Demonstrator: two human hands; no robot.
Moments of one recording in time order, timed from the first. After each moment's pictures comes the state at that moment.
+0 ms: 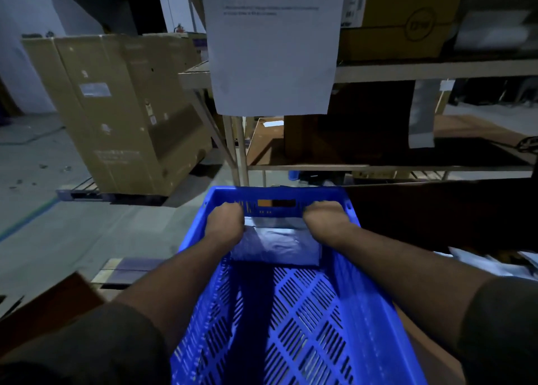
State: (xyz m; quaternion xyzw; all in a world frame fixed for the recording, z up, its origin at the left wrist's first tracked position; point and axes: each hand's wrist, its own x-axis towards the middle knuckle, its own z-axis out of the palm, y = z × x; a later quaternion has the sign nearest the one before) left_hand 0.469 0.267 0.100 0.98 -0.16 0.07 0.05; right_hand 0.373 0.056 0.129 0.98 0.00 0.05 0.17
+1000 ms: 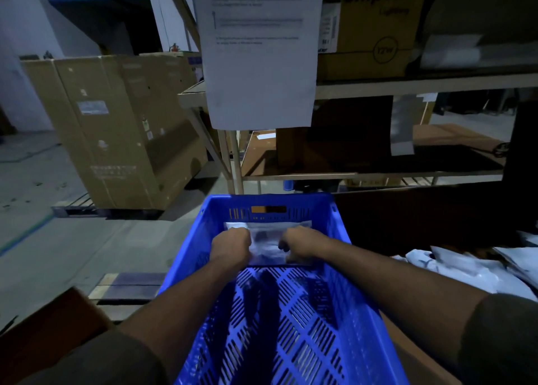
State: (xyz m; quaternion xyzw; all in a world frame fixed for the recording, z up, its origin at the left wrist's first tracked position) left_hand 0.408 0.255 0.096 0.98 -0.17 0.03 0.02; right_hand 0.360 0.079 0.115 0.99 0.03 -0.12 -0.04
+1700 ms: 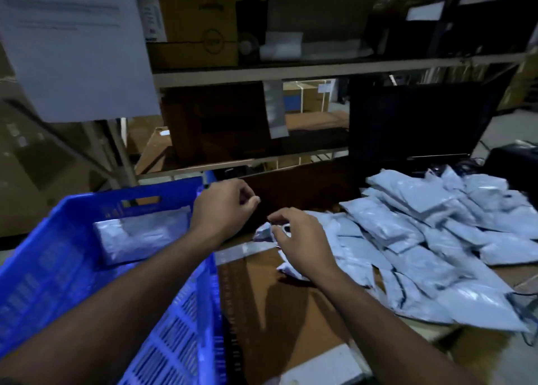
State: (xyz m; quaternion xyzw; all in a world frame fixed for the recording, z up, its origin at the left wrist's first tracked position) left_hand 0.222 0.057 0.181 0.88 -0.37 0.16 0.26; right_hand 0.105 -0.072 0.116 0.90 -0.14 0.30 -0.29
